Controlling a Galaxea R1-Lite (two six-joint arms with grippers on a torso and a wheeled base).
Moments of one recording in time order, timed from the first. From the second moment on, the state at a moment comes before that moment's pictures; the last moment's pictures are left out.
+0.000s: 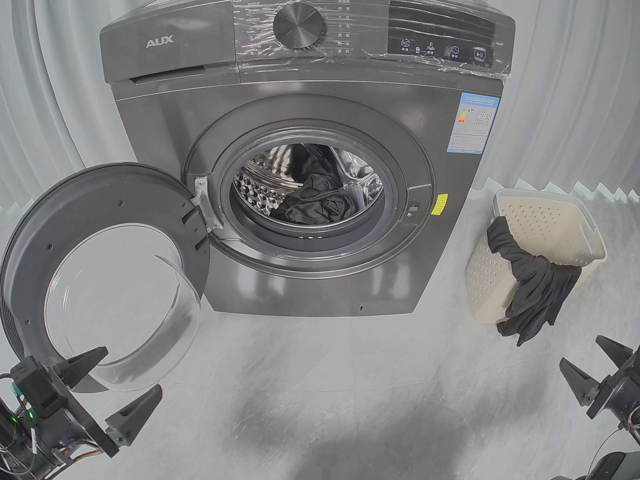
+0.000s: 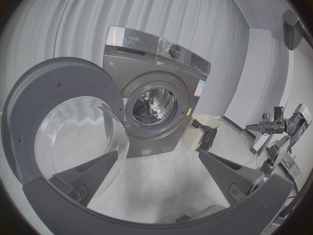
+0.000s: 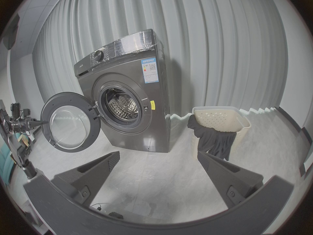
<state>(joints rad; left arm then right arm) -0.61 0.89 -0.02 -0.75 0.18 -0.14 0.41 0.76 -0.02 -0.58 -0.20 0.11</state>
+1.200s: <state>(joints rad) 0.00 0.02 -0.02 -0.03 0.08 -0.03 0.00 0.02 -0.02 0.00 -0.01 -0.01</state>
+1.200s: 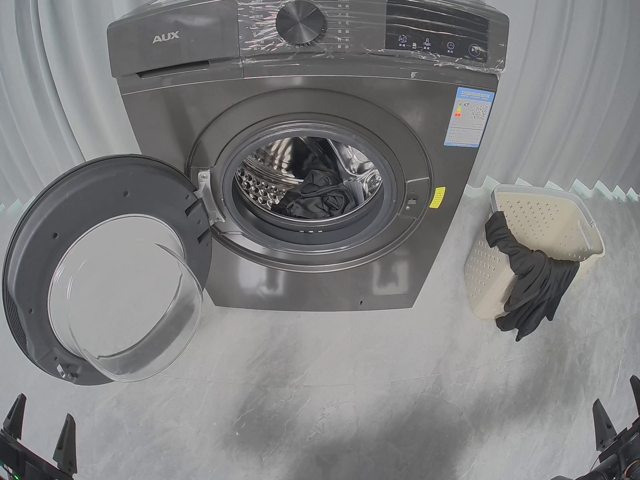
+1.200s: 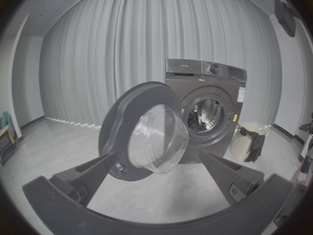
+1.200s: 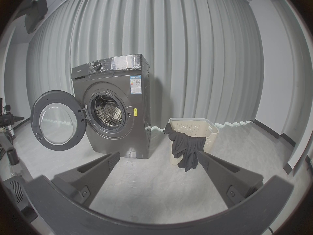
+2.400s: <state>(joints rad) 0.00 0.01 -0.02 0.00 0.01 -0.04 0.00 0.01 -0.02 0.00 0.02 0.00</state>
